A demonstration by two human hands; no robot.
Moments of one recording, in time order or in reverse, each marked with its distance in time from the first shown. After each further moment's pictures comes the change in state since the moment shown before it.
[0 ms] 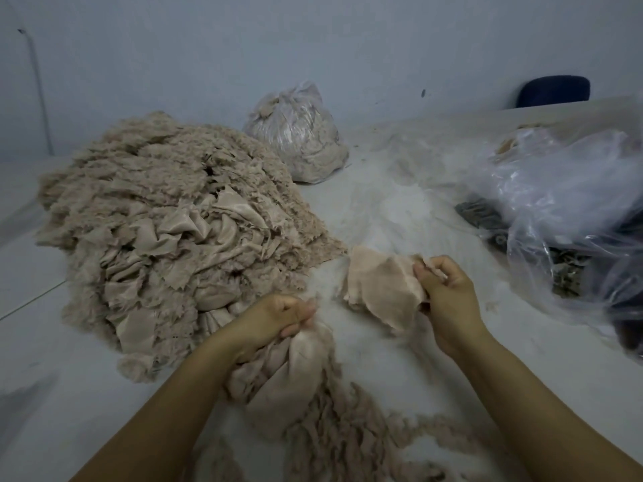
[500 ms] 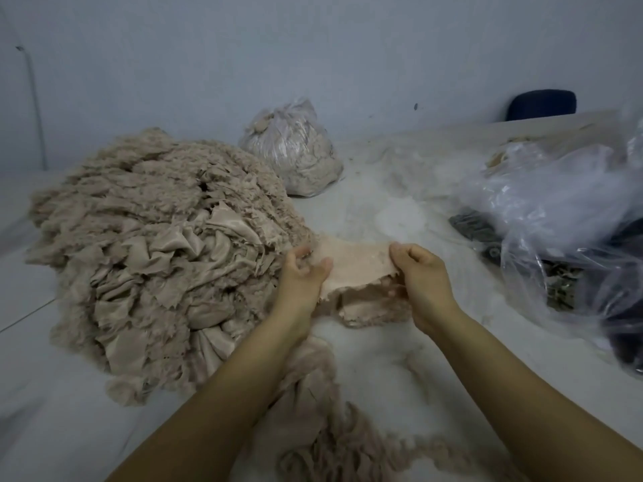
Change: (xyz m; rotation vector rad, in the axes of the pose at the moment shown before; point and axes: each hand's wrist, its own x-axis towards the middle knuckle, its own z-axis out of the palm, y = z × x) left_hand 0.060 0.048 0.042 -0.502 0.531 0.093; right_hand 0.030 -0.020 0.027 -0.047 -0.057 -0.005
